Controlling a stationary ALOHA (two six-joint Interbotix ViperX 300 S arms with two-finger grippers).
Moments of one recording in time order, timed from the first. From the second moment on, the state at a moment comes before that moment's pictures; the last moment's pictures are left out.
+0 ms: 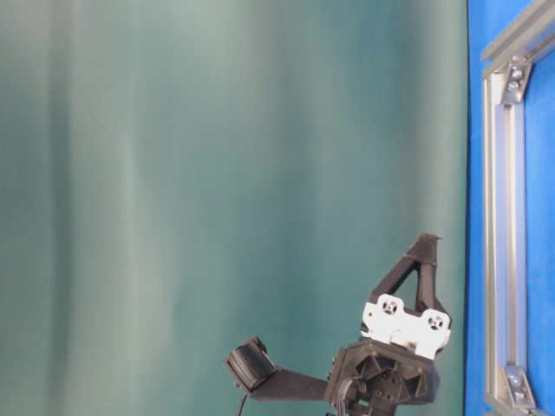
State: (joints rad) left arm 0.27 0.15 0.84 -0.09 -0.77 -0.01; right arm 0.23 -0.21 1.28 0.17 -0.62 0.06
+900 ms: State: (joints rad) left arm 0.17 0.15 0.84 -0.09 -0.77 -0.01; right arm 0.23 -0.11 1.19 0.17 -0.62 0.06
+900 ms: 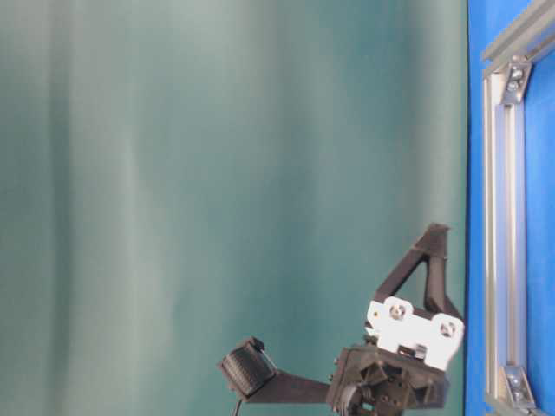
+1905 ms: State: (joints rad) left arm -0.18 0.15 0.81 -0.09 -0.75 -0.10; right arm 0.22 -0.11 1.19 0.17 -0.62 0.06
